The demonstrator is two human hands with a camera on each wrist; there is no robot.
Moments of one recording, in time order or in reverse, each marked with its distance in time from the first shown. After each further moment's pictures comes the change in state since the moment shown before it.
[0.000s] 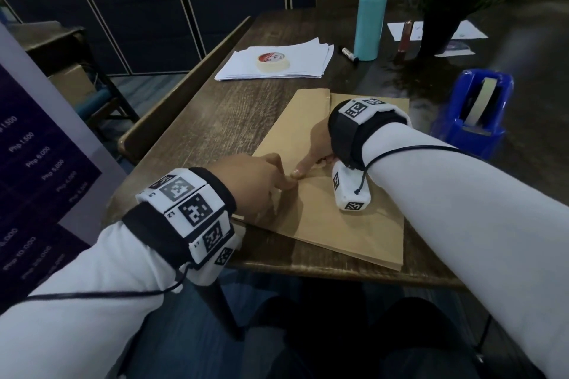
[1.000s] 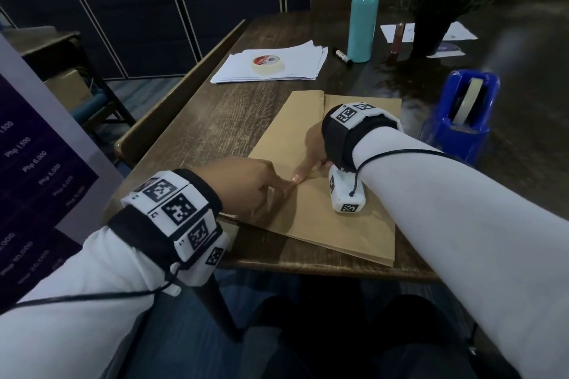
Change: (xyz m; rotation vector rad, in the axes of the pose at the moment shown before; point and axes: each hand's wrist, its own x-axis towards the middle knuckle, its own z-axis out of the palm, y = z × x) left_hand -0.006 -0.005 0.000 -0.088 0.032 0.094; right_hand -0.006 0.000 0.002 -0.059 0.002 0.023
